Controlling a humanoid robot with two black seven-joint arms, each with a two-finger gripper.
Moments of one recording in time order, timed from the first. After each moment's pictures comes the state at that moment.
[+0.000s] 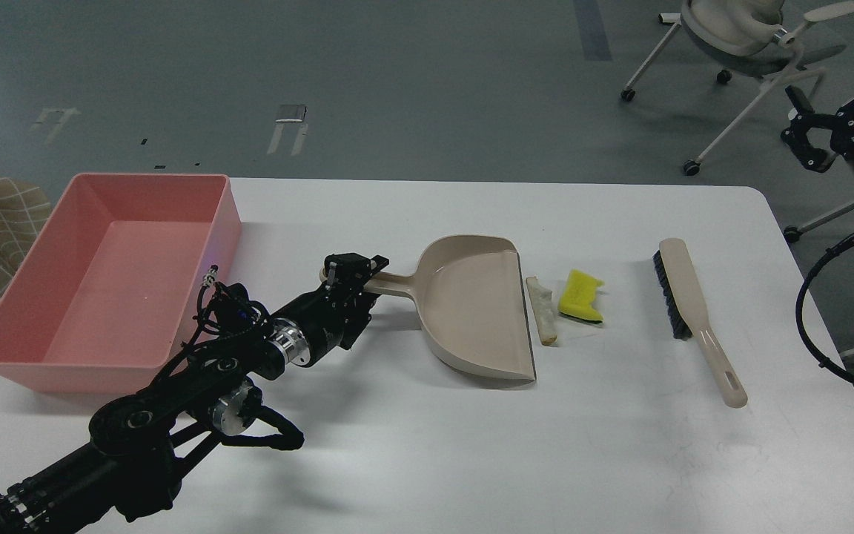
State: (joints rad) left arm -0.35 0.27 -0.74 -1.19 0.68 -0.02 -0.10; right arm 0.64 -0.35 1.57 0.79 -0.58 0.49 -0.04
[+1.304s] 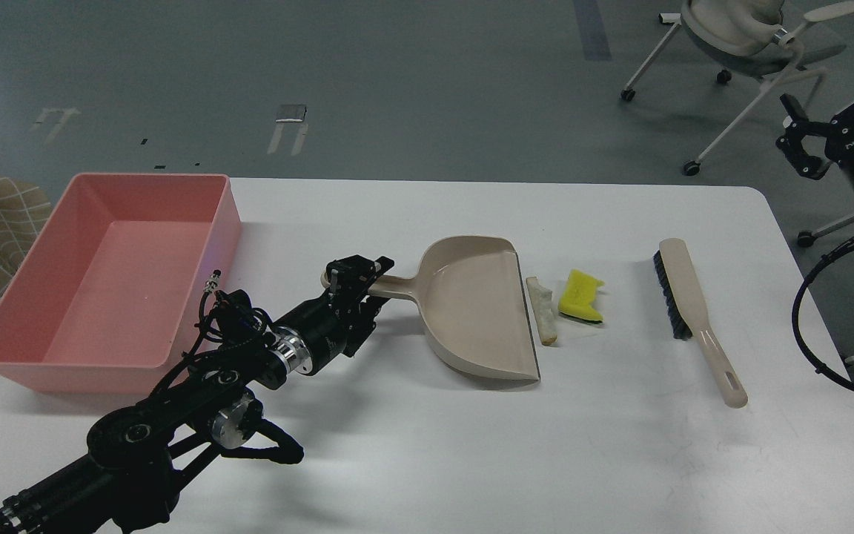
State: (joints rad) left arm -0.33 0.28 -0.74 -1.22 0.71 -0.02 -0.14; right arm 0.62 -0.34 1.57 0.79 -0.58 0.49 -0.04
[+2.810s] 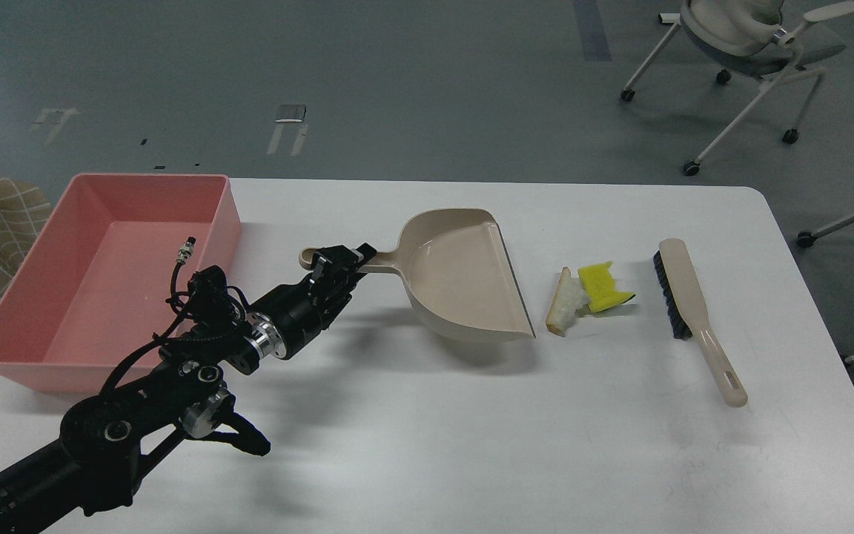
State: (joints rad) left arm -0.36 0.36 -0.73 -1.23 0.90 -0.02 -0.22; right arm 0.56 -0.75 1.36 1.03 -0.84 0.49 -0.04
